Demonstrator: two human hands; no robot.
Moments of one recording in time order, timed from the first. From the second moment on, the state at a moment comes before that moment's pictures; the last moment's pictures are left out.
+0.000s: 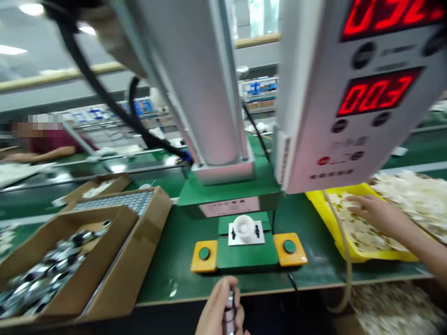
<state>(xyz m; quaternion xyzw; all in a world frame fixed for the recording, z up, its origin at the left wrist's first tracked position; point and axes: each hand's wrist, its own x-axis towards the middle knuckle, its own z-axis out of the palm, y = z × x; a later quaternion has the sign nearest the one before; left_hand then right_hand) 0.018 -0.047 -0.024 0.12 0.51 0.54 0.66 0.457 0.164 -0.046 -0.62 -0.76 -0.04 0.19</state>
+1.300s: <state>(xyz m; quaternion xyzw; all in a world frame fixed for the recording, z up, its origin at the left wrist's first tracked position) -0.060 -0.051 -0.013 0.38 0.65 0.49 0.43 0.180 0.056 -0.030 -0.41 -0.87 -0.02 0.27</state>
